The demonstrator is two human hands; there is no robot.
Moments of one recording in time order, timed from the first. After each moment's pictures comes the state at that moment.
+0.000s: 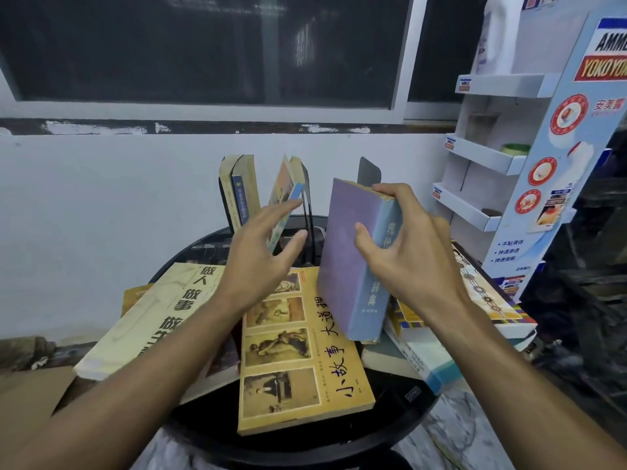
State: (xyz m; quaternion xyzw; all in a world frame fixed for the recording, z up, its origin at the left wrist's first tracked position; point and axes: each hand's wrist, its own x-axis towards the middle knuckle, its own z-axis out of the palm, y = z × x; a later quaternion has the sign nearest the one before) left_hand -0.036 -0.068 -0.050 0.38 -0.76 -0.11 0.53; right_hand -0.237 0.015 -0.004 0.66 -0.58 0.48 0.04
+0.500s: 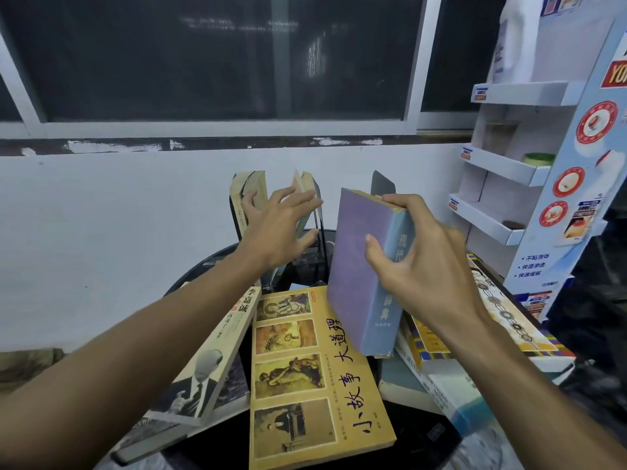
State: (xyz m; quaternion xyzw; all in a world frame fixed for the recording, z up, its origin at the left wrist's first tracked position) left_hand -0.041 -0.163 -0.021 0.47 -0.82 0.13 0.28; right_hand -0.238 -0.003 0.002 0.66 -0.58 0.49 0.03
